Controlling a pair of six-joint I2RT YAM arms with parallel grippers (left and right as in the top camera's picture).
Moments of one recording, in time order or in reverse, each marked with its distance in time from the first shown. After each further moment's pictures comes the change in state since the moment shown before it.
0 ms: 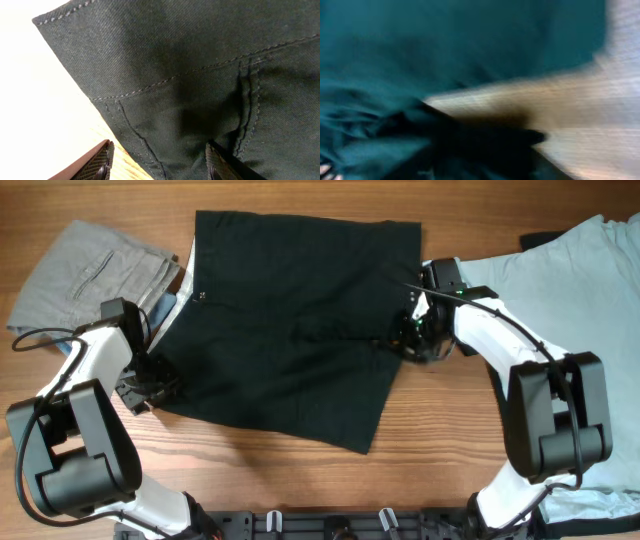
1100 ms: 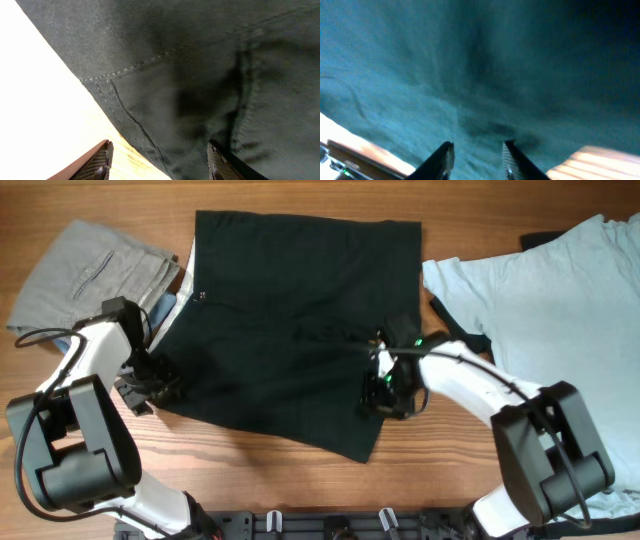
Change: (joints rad) left arm 0.000 0.019 0.044 -0.090 0.040 0.007; right arm 0.278 -0.139 -0.283 -0.028 -0.076 -0.013
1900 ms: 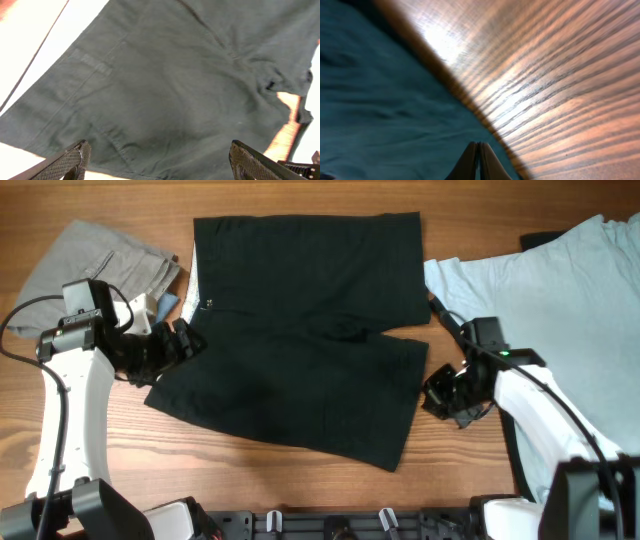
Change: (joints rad) left arm 0.000 -0.344 0.043 0.016 0.484 0.214; right arm -0.407 -0.283 -0.108 -0.145 0.140 0.356
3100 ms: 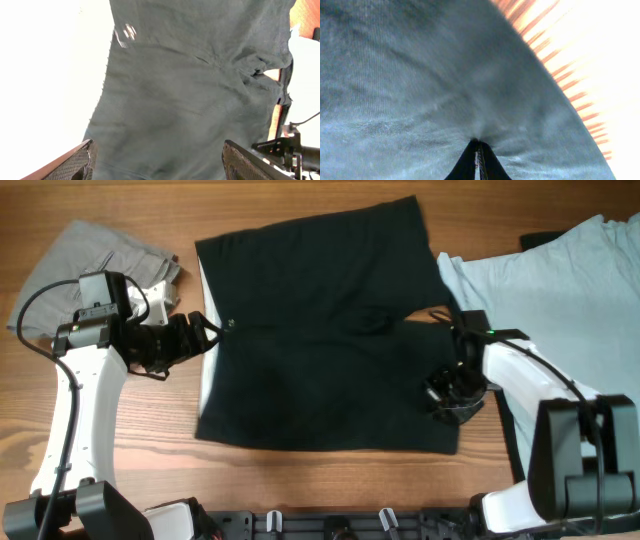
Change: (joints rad) left arm -0.080 0.000 0.000 0.070 0.079 0.019; right arm -0.004 0.223 0.082 -0.054 0.124 -0.028
